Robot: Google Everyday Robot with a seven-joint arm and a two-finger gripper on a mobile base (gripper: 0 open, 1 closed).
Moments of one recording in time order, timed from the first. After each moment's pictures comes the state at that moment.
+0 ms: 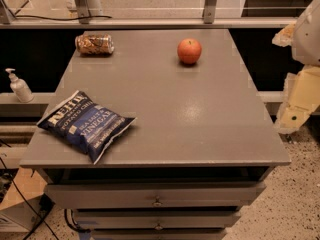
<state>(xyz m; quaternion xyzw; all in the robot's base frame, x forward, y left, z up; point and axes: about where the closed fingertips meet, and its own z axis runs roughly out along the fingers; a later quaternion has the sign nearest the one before) 0.438 -0.217 0.976 -0.60 0.78 -0.03 0.16</state>
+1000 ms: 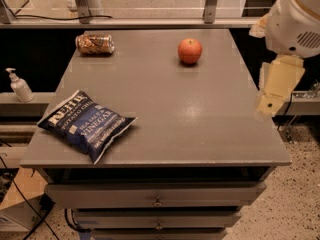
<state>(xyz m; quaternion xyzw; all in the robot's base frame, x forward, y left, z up) 0.465 -0.185 0.979 -0.63 0.76 -0.03 0.17</state>
